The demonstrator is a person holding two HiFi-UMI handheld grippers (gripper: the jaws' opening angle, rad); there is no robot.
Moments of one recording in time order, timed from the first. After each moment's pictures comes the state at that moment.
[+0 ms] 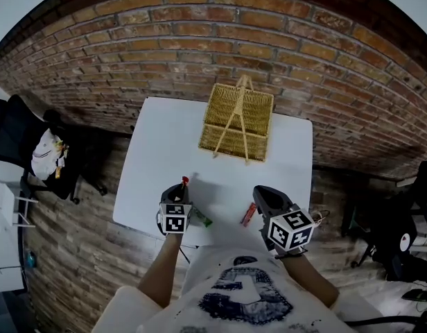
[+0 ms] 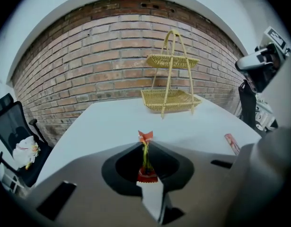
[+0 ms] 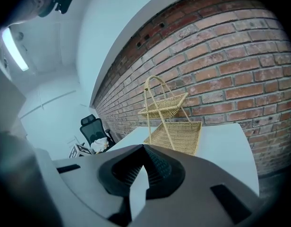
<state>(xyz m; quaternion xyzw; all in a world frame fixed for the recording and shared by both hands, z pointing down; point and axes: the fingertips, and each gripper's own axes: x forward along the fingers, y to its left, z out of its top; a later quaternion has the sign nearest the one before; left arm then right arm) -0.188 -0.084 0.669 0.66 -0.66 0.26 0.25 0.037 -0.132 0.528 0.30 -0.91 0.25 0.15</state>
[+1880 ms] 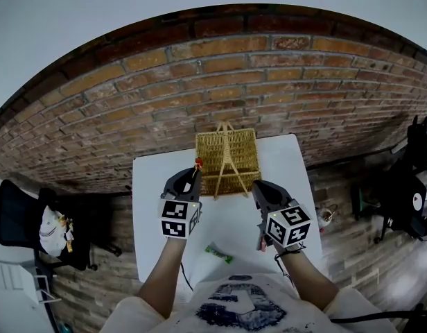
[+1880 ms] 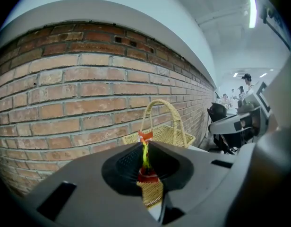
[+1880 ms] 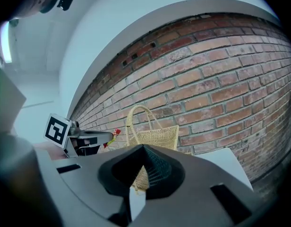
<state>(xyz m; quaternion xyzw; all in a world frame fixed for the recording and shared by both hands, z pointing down) -0.149 -0.266 0.449 0.83 -0.53 0.17 0.10 0.009 -0.233 0.460 0.44 -0.87 0.21 0.06</state>
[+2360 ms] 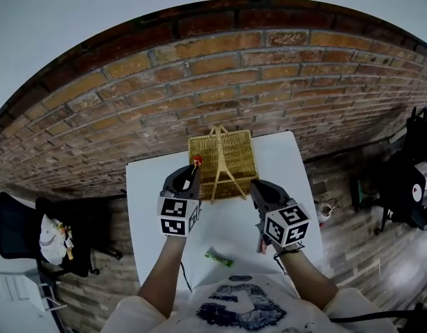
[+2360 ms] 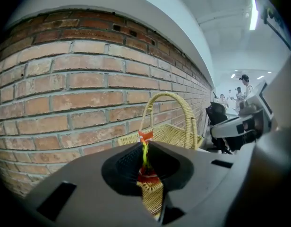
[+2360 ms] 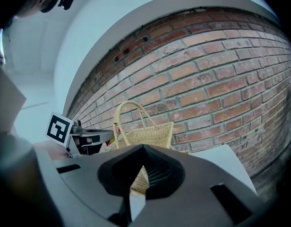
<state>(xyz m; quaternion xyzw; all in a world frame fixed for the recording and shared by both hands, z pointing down) -0.138 -0.306 0.467 0.84 -0.51 0.18 0.11 0.013 -0.260 0.478 0.46 -0.86 0.23 0.07</state>
